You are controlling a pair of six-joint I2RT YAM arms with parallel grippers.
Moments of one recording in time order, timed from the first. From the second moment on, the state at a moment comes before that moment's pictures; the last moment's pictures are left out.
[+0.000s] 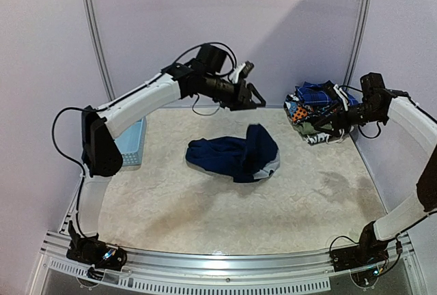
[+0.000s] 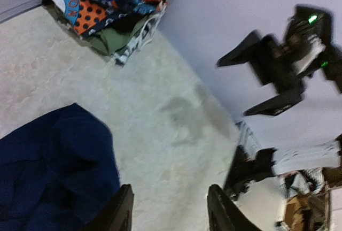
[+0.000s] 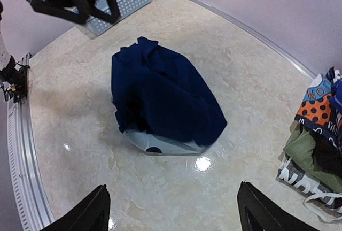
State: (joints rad) left arm -0.76 2.24 2.32 -0.63 0.56 -0.46; right arm -0.01 1.43 1.27 -0.78 -0.82 -0.58
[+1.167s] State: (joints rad) left arm -0.57 1.18 1.10 -0.61 -0.30 -0.34; right arm 0.80 2.15 1.71 -0.85 0.10 -0.67
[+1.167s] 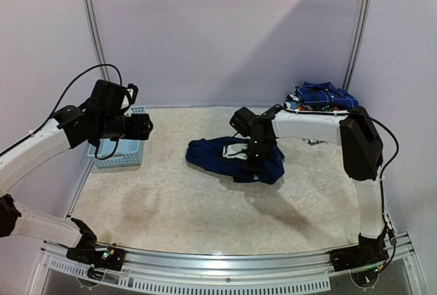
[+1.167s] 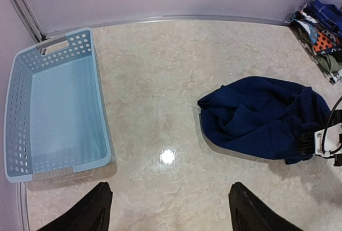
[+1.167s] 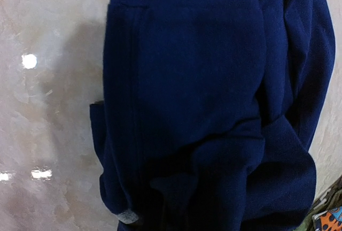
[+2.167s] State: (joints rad) left arm -0.57 1.36 1.07 -0.51 -0.15 -0.28; right arm 0.27 1.24 0.98 -0.99 -0.18 -0.75
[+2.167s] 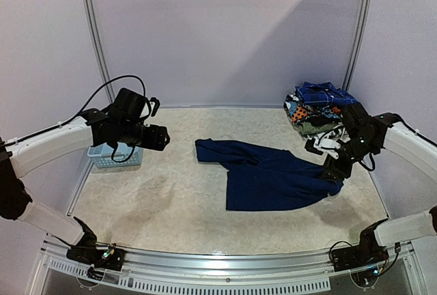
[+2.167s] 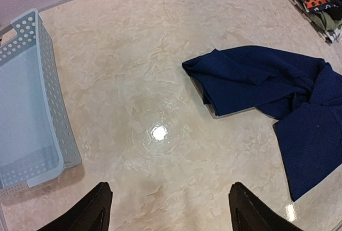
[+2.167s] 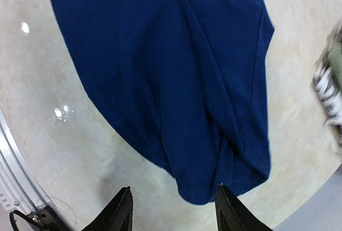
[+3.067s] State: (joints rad) left arm -0.52 1.23 1.07 -0.71 -0.32 -0.31; right arm 1.06 1.99 1.41 -0.66 -0.17 -0.51
